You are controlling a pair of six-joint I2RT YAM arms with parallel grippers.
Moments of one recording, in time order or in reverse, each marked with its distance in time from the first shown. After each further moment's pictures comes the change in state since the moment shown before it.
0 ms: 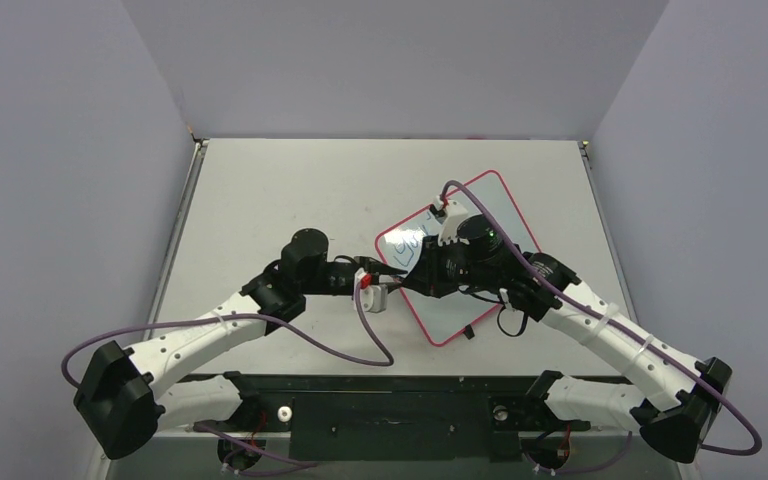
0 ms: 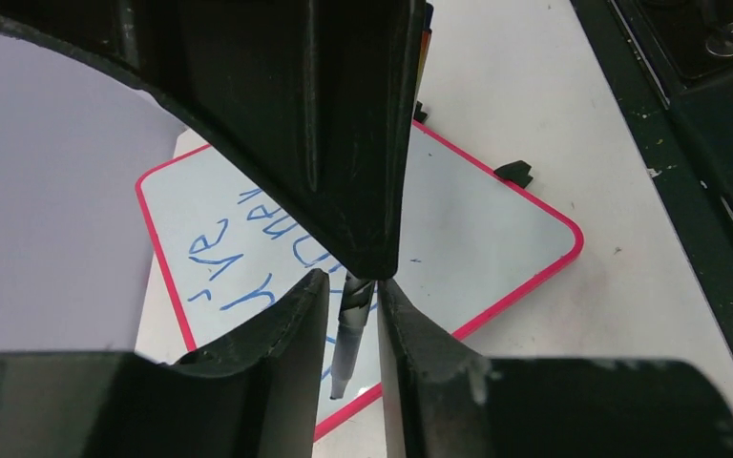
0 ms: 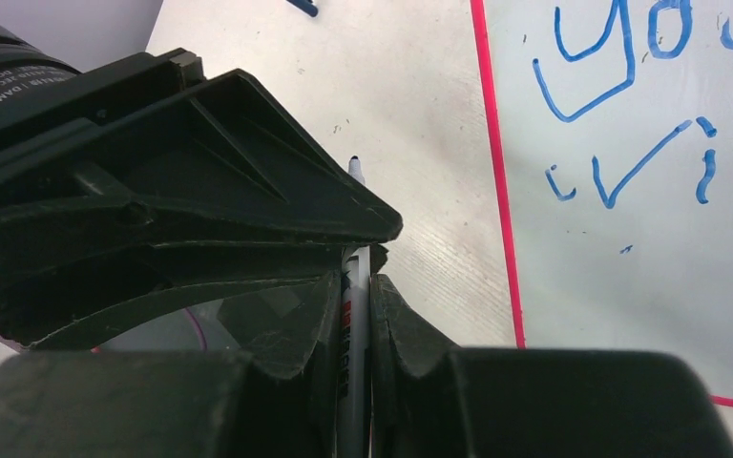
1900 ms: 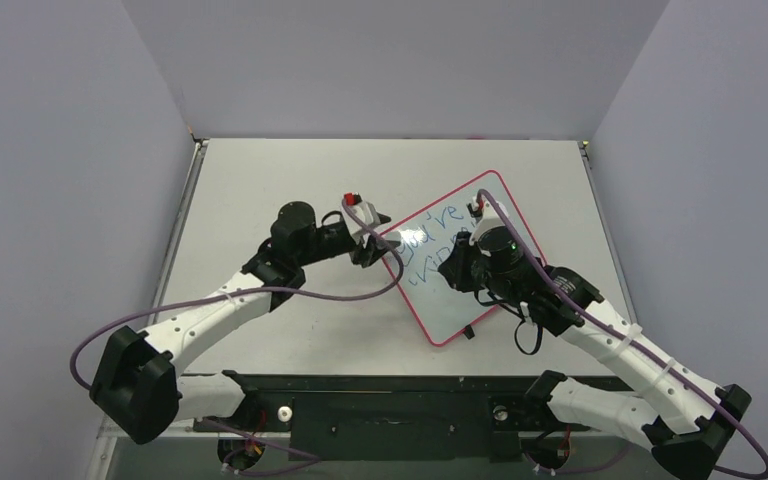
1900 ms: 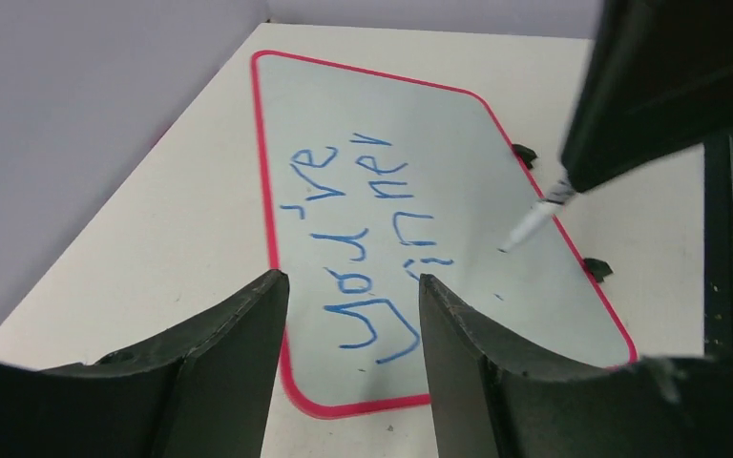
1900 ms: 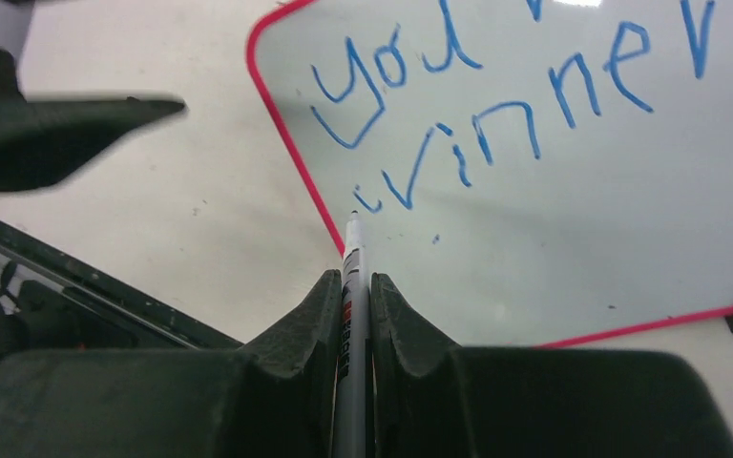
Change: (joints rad) left arm 0.123 0.084 0.049 0.186 -0.173 -0.507; right arm -0.032 -0.118 -0.058 -0.040 0.331 -0.007
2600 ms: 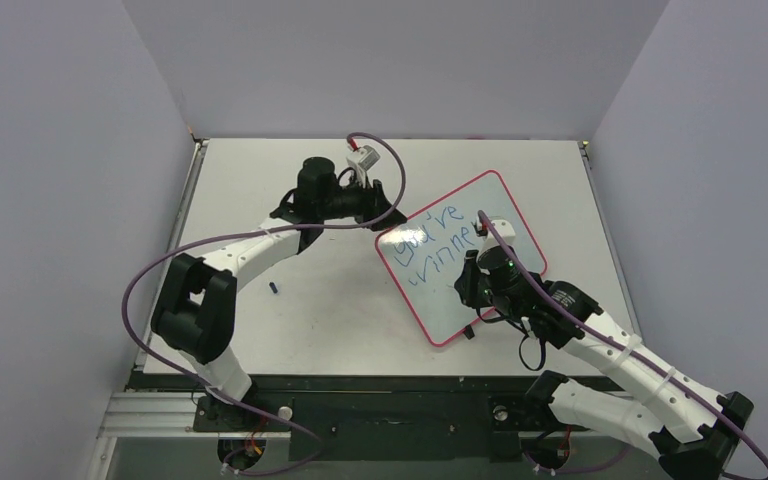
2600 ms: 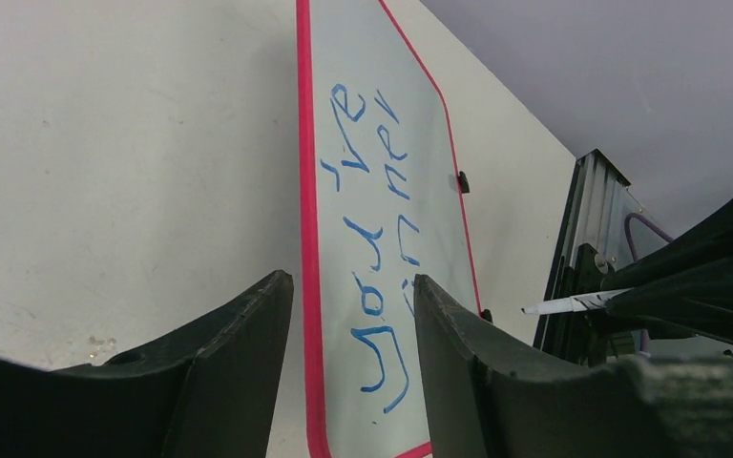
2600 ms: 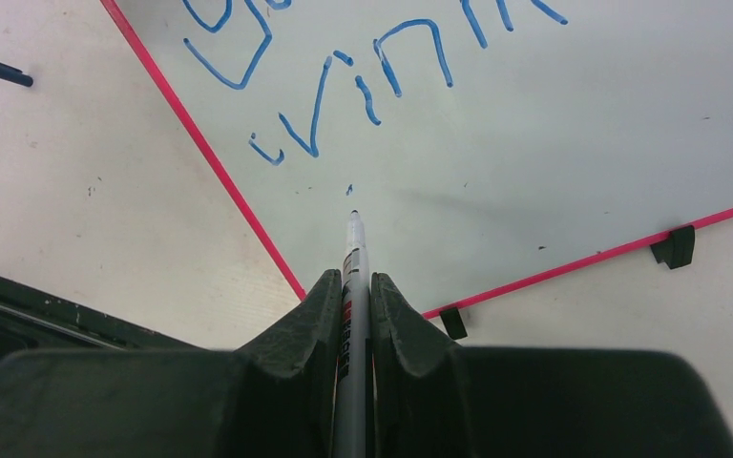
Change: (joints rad) left arm 0.180 0.444 0.348 -0.110 0.166 -0.591; right arm 0.016 -0.082 -0.143 -0.074 0.122 -0.001
